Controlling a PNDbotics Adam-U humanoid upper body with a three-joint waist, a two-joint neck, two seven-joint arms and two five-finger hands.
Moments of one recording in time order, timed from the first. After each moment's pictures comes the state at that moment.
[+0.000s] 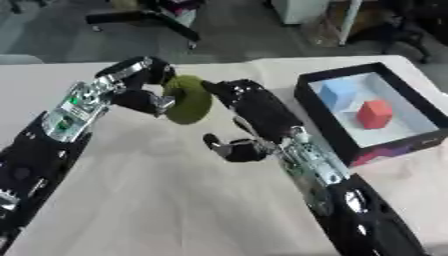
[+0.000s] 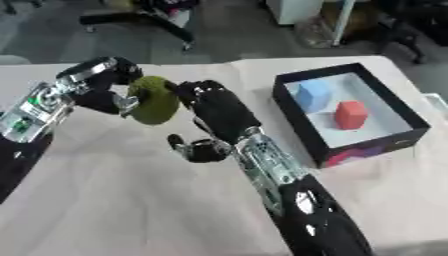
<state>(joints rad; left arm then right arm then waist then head) -0.78 0.43 -0.33 -1.16 0.08 -0.15 -0.55 -0.63 -0.01 0.45 -1.45 1.29 -0.15 0.01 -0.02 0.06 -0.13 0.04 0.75</state>
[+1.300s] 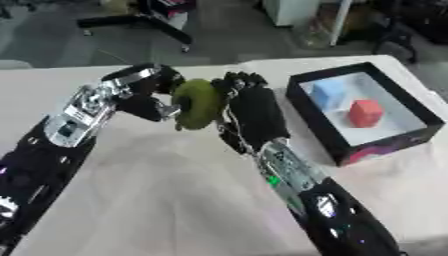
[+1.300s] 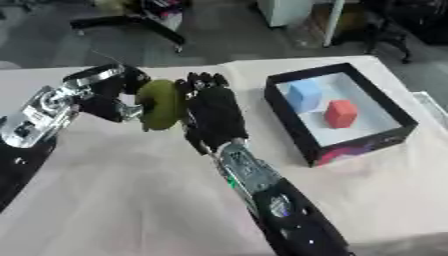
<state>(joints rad) -0.80 0.40 -0.35 -1.14 0.10 -0.12 -0.62 -0.64 0.02 0.51 -1.38 1.35 0.17 -0.44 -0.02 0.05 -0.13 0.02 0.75</state>
